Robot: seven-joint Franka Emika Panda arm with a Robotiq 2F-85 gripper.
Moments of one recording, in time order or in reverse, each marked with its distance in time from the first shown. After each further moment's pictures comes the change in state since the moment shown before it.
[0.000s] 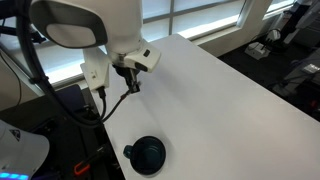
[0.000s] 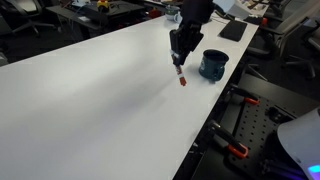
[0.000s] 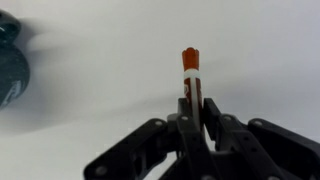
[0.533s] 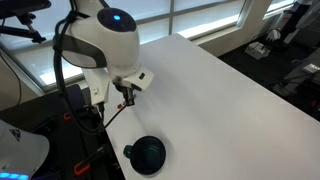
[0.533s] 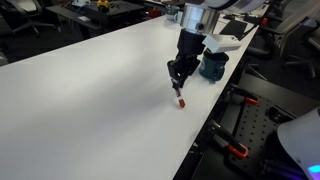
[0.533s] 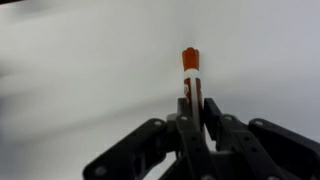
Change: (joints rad) arm 0.048 0.242 0.055 0.024 0.325 0.137 -0.184
